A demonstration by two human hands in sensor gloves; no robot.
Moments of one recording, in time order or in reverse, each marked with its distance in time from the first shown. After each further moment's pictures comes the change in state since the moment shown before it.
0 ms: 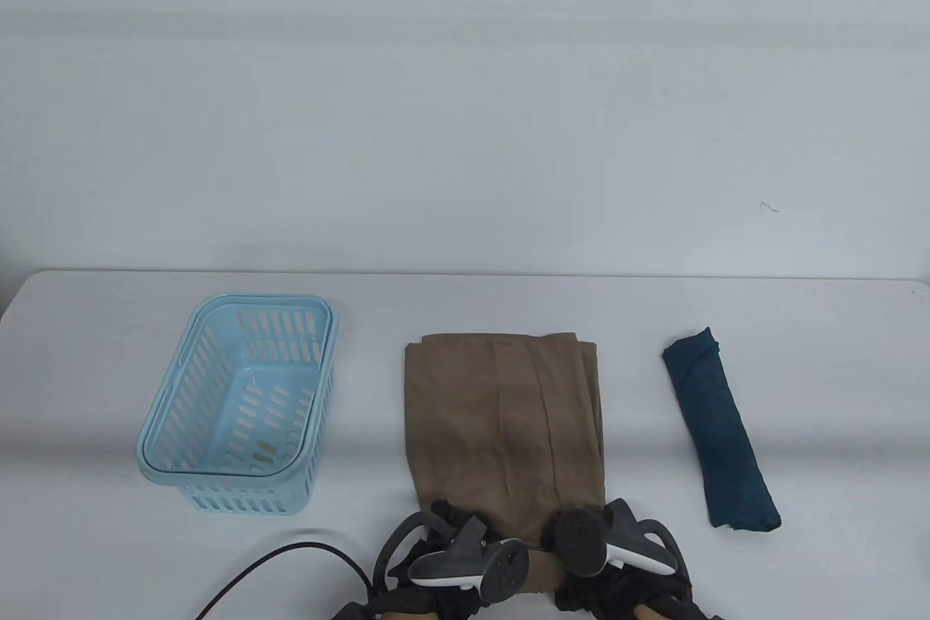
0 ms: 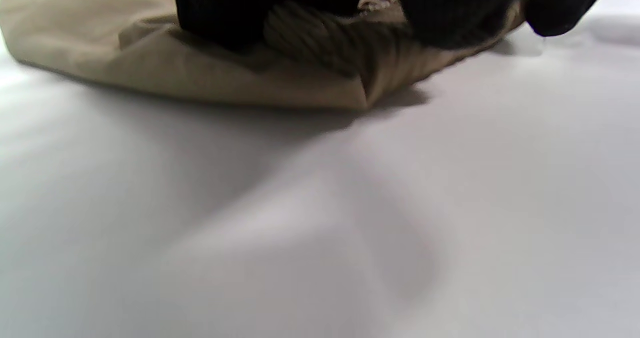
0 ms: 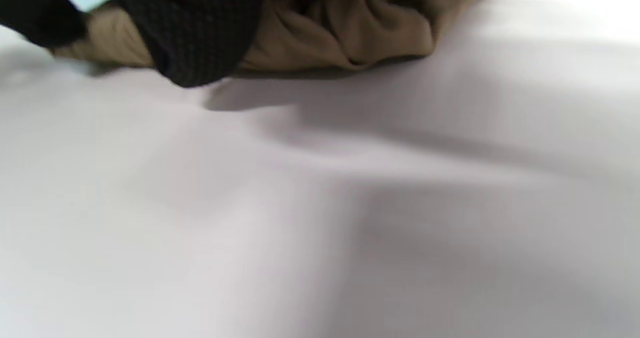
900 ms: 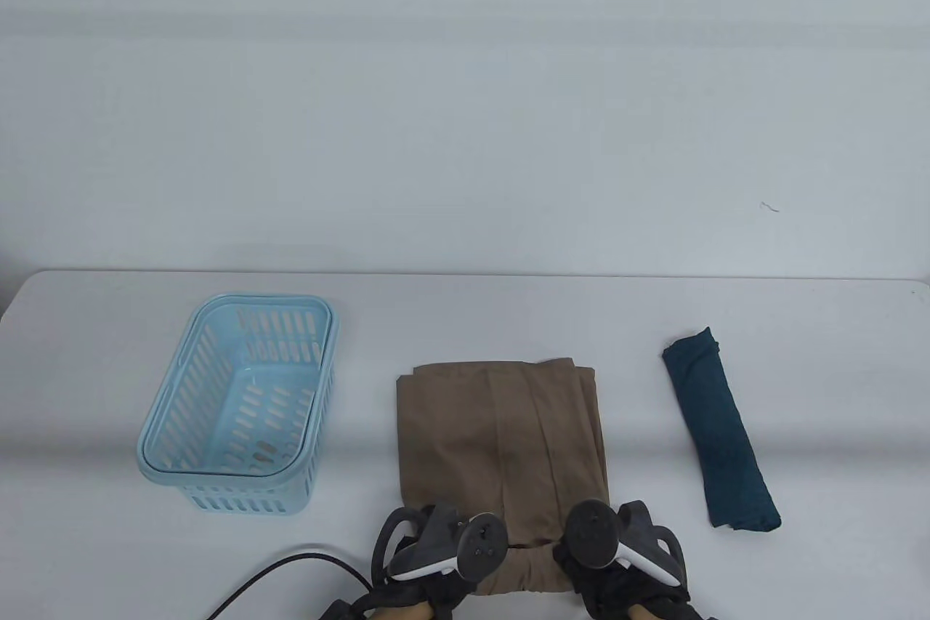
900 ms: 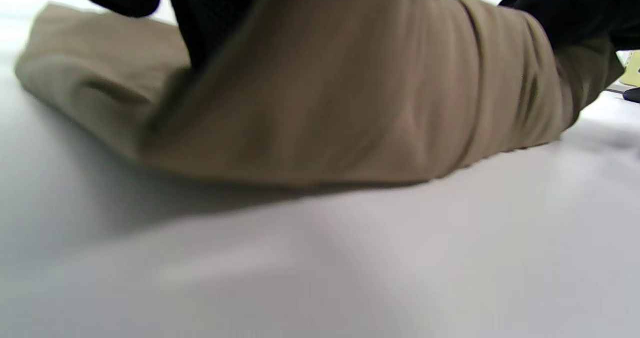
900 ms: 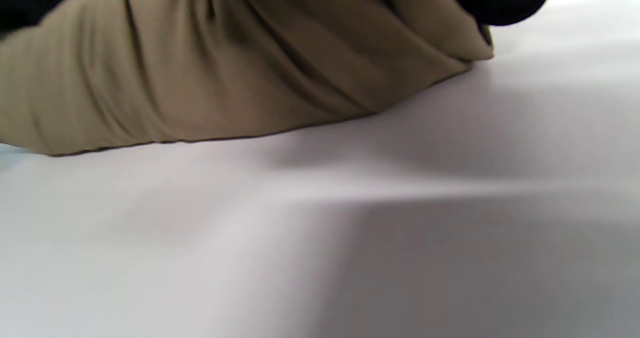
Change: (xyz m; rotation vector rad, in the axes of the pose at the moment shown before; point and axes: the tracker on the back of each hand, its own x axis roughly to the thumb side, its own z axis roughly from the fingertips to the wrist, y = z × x) left_hand -0.025 0.013 0.008 0.248 0.096 0.169; right_hand -0.012 -0.002 -0.003 -0.100 0.156 -0.238
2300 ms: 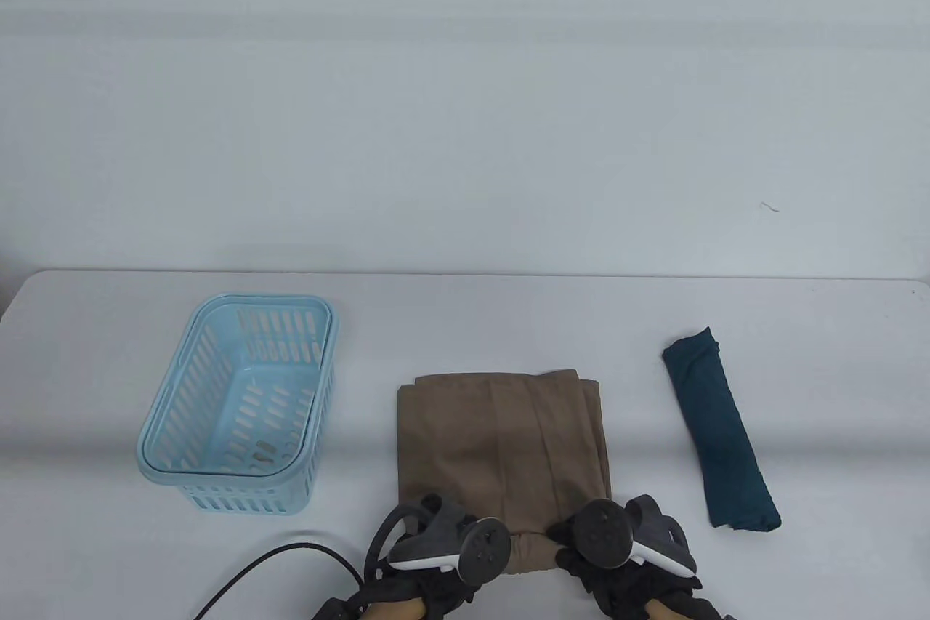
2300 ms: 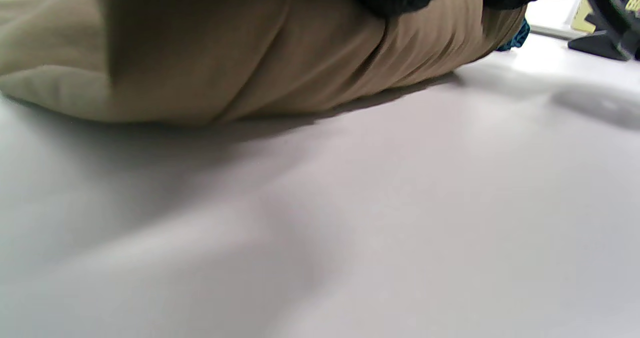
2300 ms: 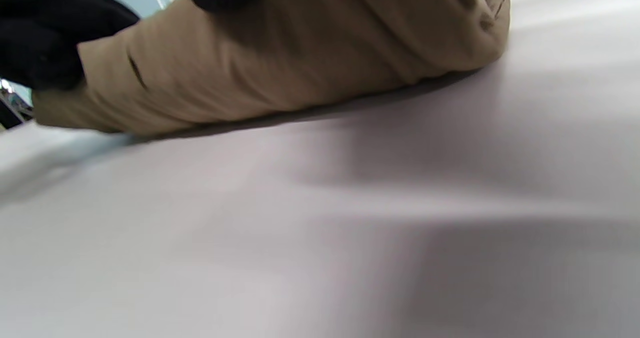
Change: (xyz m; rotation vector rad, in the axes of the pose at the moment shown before) left_hand -0.001 -0.001 0.002 -0.193 -0.111 0.027; right_hand -0.010 -0.012 0.004 0.028 -0.145 -0.092
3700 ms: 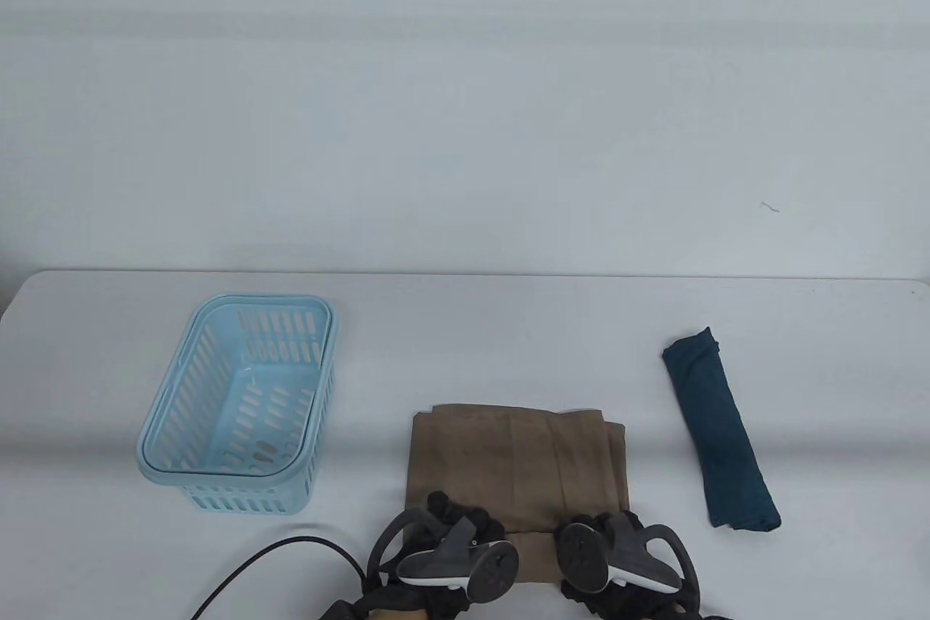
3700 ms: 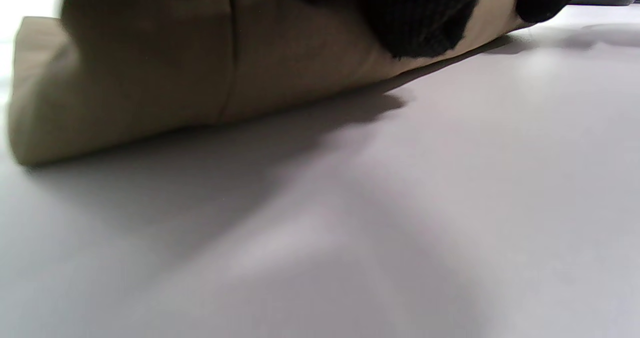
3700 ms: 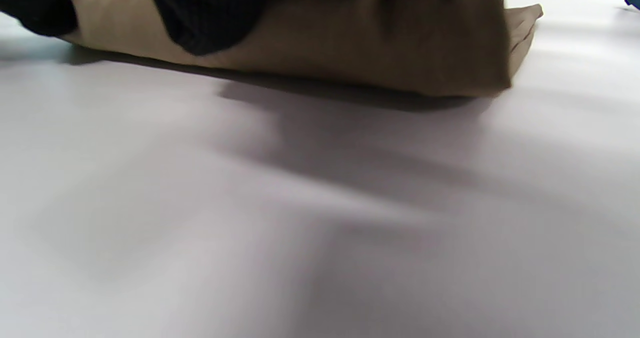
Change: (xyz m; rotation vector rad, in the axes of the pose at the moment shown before) left_hand 0.010 -0.016 -0.006 0.040 -0.013 -0.213; right_hand 0.015 0.014 0.006 0.030 0.028 0.321
